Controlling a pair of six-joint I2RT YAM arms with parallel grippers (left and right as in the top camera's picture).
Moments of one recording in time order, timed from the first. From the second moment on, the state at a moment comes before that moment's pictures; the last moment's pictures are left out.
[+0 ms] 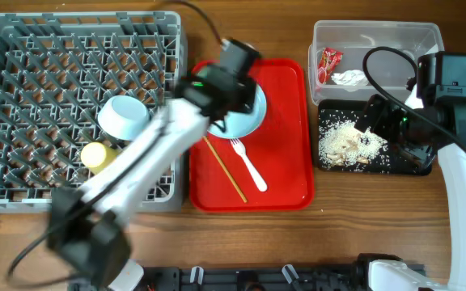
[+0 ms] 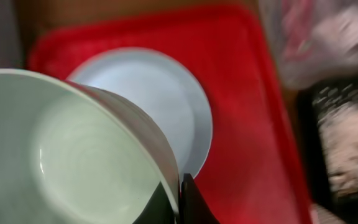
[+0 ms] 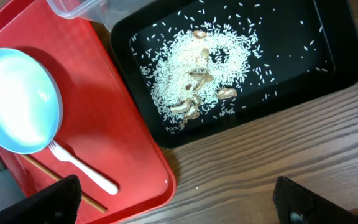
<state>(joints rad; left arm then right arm) -0.58 1.73 1.51 -0.74 -0.06 -0.36 -0.06 1.34 1.41 -1.34 -0.06 0.44</state>
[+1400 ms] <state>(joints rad) 0.52 2.05 1.51 -0.59 1.25 -0.26 -0.06 1.34 1.41 -1.34 -0.06 0.44</state>
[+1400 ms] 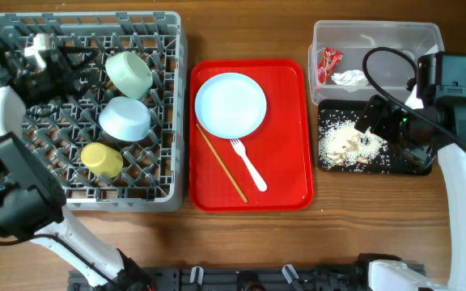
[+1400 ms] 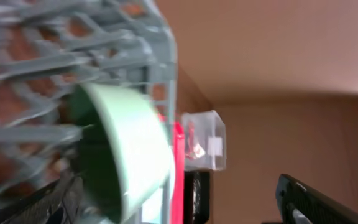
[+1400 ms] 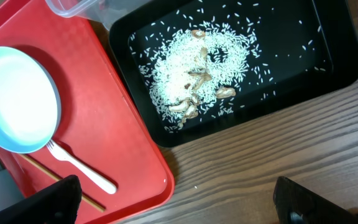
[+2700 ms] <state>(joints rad) -0.63 1.93 1.35 -1.06 0.07 -0.89 -0.06 1.34 1.41 -1.35 -0.06 0.43</state>
